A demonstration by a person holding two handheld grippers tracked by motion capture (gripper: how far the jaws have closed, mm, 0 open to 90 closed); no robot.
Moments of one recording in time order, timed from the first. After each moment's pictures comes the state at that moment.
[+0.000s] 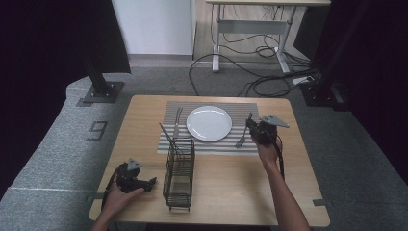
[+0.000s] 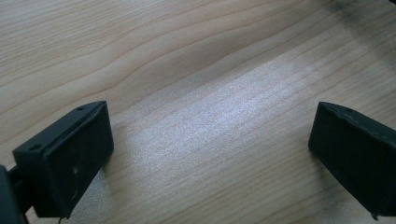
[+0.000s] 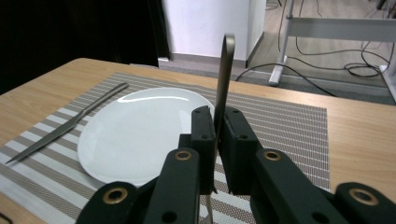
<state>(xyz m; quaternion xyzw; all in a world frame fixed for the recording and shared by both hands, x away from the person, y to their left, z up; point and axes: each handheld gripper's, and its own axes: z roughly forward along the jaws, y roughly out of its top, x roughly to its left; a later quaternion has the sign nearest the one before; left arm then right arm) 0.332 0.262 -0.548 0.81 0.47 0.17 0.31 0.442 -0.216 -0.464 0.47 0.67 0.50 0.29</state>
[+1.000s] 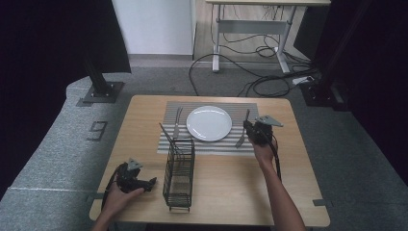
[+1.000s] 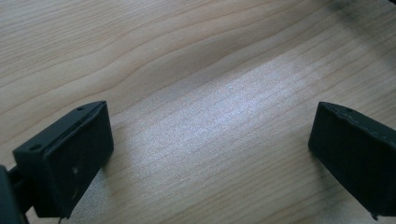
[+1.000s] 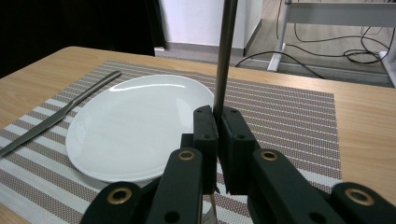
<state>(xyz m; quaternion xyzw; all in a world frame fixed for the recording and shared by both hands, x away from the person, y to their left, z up) 0.333 0.262 -0.548 0.81 0.47 0.17 0.31 0.453 -0.207 -0.479 0.49 0.67 0.48 0.28</state>
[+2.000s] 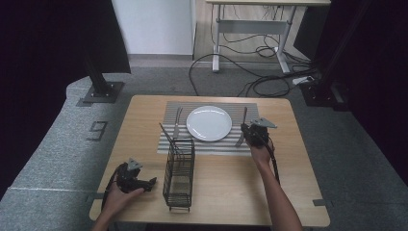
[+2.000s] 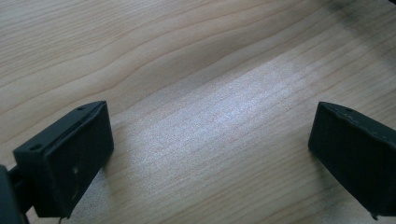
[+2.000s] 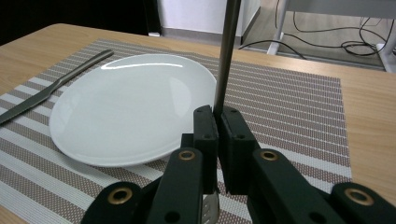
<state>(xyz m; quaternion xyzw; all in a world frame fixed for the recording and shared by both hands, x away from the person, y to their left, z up) 0.332 0.262 -0.548 0.81 0.47 0.17 0.31 0.458 -0.199 -0.497 0.49 0.69 0.46 0.28</state>
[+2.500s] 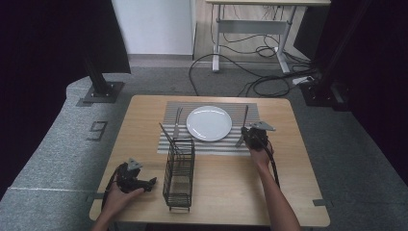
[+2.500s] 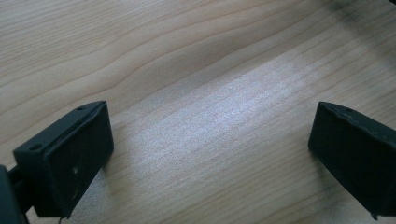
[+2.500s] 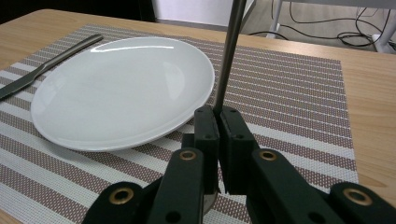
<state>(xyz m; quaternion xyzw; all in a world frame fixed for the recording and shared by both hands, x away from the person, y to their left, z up) 0.332 0.262 -0.548 0.81 0.47 0.17 0.31 0.459 -0.199 -0.514 0.50 0.69 0.44 0.28</state>
